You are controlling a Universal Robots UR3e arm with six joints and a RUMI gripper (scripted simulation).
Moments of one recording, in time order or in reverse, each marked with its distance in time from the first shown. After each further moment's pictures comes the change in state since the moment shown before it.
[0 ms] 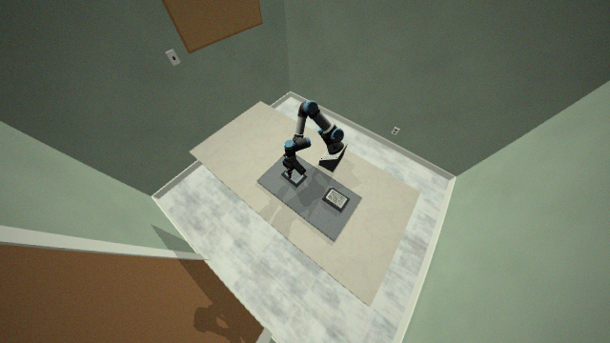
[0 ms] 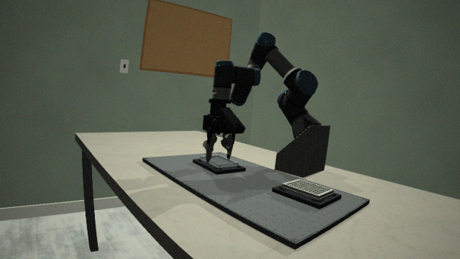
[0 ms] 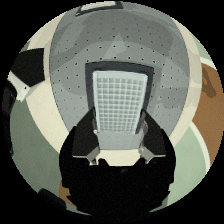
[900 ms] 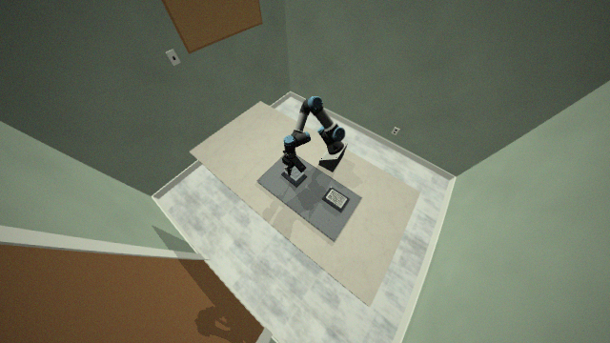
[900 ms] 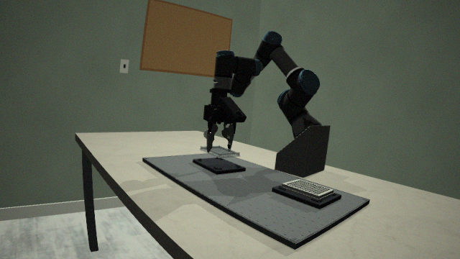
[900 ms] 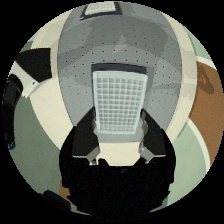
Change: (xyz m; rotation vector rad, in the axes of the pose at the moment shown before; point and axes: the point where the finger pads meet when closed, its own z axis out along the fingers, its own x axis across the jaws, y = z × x) arm 0.000 0.000 -0.036 0.000 0.002 0.000
